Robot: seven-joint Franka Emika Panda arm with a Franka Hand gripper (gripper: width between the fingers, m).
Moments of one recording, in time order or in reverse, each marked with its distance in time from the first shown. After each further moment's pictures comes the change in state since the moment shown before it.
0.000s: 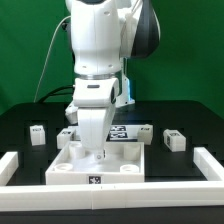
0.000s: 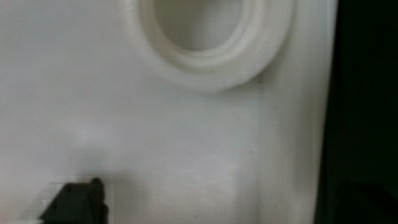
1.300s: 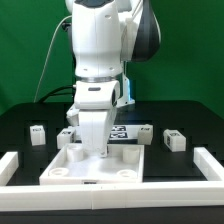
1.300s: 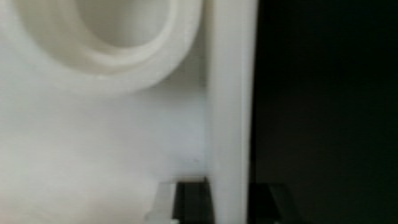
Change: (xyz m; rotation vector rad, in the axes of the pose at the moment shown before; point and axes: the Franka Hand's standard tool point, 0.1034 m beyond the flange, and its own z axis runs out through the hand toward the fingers) arm 0.001 0.004 0.001 -0.018 0.004 0.000
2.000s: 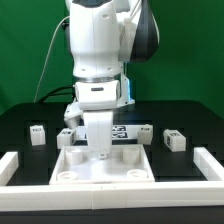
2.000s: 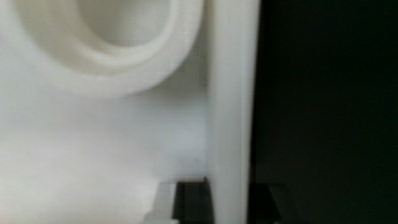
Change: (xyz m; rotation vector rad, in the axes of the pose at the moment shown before) arm 0.007 0.008 0.000 -0.027 -0.017 -0.216
